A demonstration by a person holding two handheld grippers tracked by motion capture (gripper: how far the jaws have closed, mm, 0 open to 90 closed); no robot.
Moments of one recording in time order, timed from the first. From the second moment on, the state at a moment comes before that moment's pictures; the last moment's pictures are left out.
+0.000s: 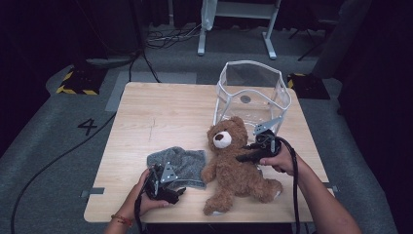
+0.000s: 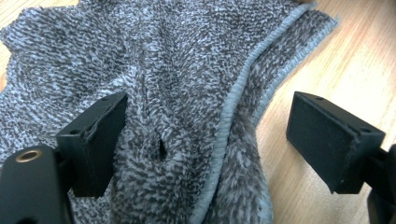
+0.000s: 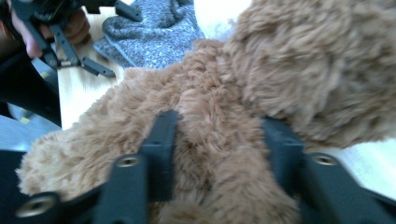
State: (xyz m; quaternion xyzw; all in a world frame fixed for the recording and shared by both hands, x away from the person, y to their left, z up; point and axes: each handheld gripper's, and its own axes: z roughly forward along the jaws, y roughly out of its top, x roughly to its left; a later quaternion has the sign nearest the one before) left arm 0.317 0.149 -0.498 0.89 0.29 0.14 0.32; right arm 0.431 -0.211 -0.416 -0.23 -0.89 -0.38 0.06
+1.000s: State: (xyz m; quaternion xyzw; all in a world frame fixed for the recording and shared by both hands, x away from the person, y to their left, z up) left arm 0.317 0.149 -0.498 0.89 0.29 0.14 0.32; right arm 0.428 -0.198 -0.386 -0.24 -0.87 -0.40 -0.13
